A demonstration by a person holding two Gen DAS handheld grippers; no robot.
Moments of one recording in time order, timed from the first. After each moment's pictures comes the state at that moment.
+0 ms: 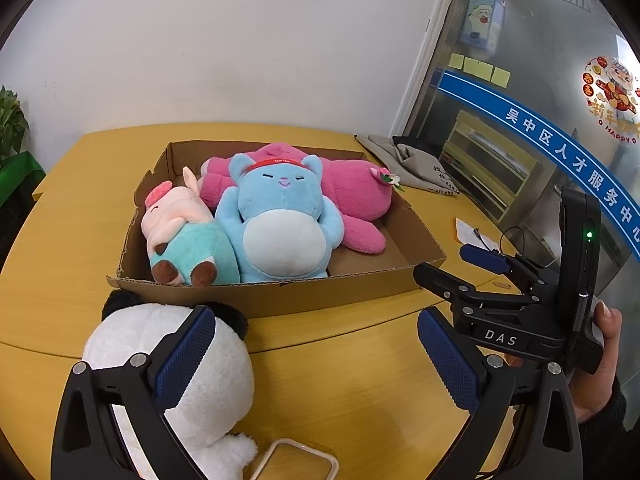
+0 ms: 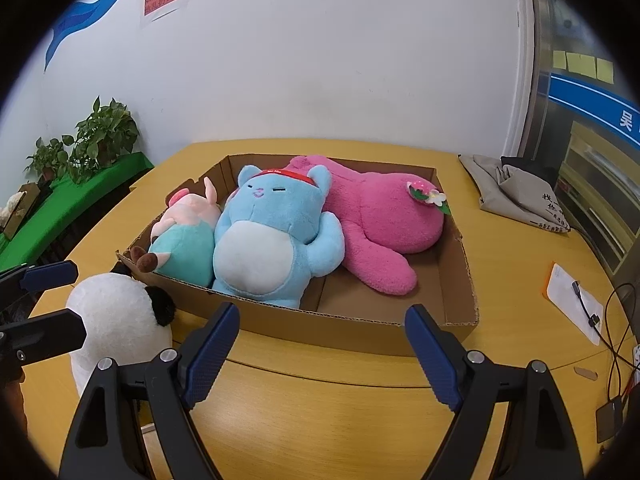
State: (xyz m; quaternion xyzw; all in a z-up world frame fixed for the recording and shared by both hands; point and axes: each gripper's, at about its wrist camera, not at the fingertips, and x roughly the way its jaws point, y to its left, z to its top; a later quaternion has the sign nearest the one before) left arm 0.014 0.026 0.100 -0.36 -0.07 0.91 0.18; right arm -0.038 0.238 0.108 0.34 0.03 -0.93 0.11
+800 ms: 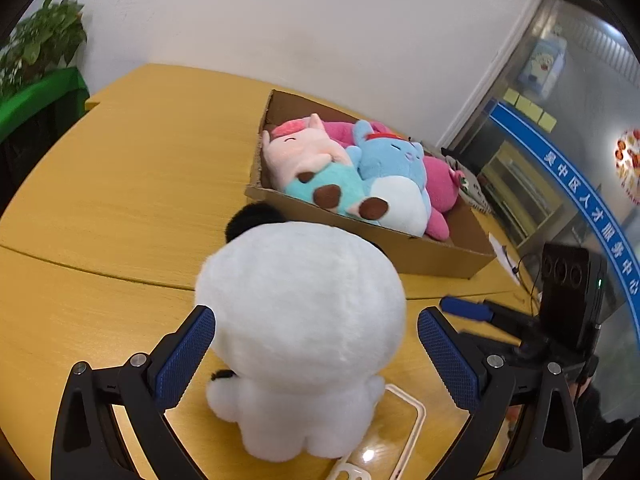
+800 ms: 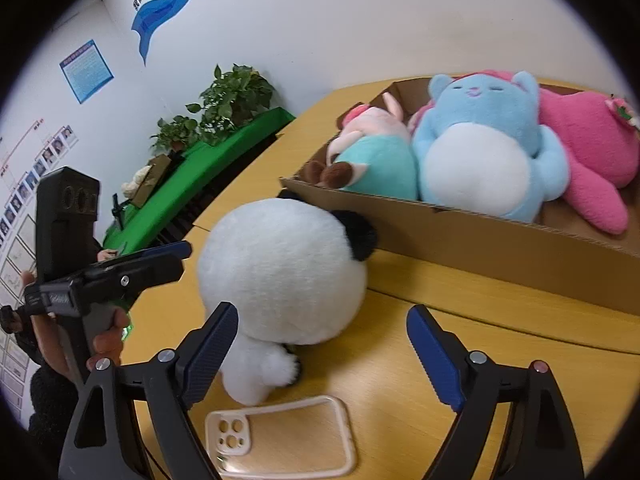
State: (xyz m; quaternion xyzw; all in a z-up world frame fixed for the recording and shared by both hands) left arm 0.030 -0.125 0.037 -0.40 -0.18 0.89 0.14; right arm -0.018 0.139 0.044 0.42 -0.07 -0.82 0.38
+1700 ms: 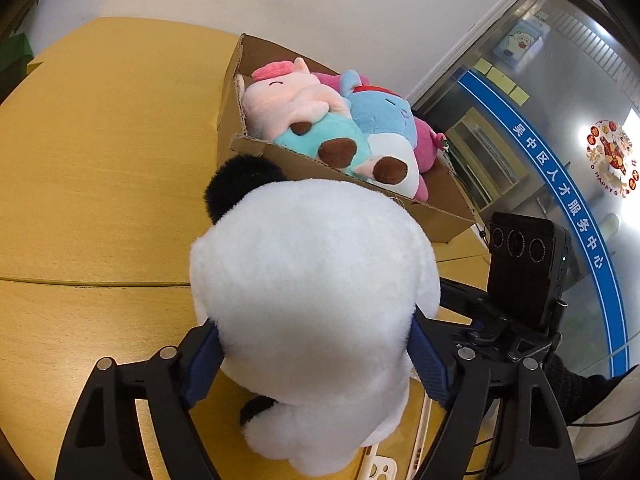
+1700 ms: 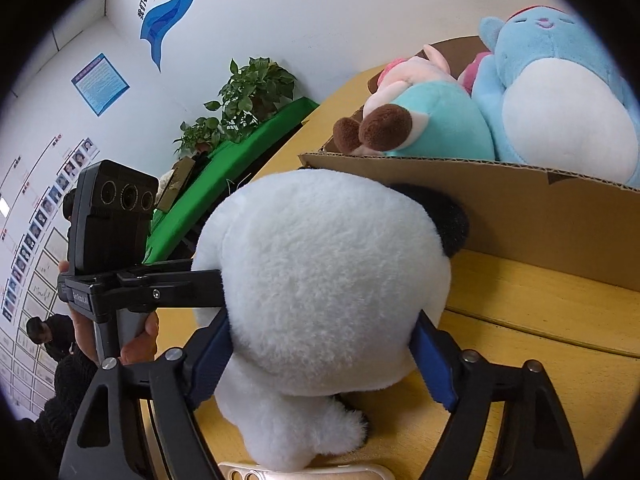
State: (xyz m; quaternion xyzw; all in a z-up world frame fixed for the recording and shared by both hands) left arm -0.010 -0.144 -0.003 -0.45 -0.19 0.84 0.24; right arm -0.042 0.095 -0.001 0.43 -0.11 -0.79 0.42
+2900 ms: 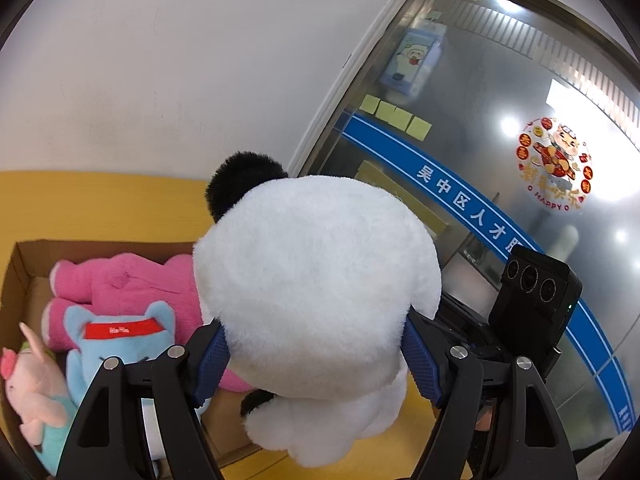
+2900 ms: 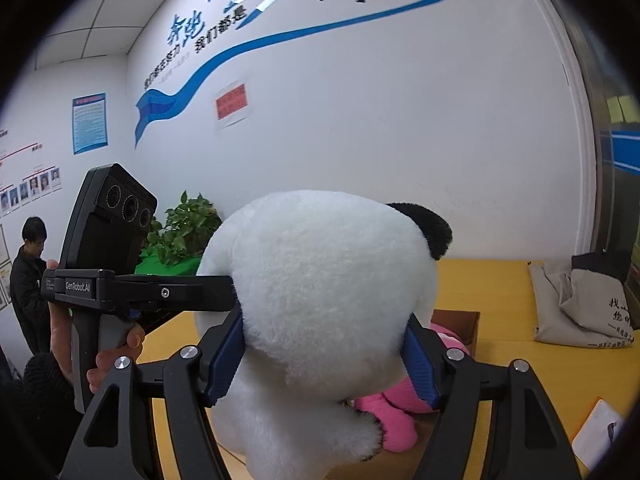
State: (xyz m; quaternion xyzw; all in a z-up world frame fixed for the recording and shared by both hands) left arm -0.151 0.118 0.187 -0.31 -0.16 0.86 0.36; right arm -0.132 0.331 0.204 0.18 -0.04 -0.94 0.30
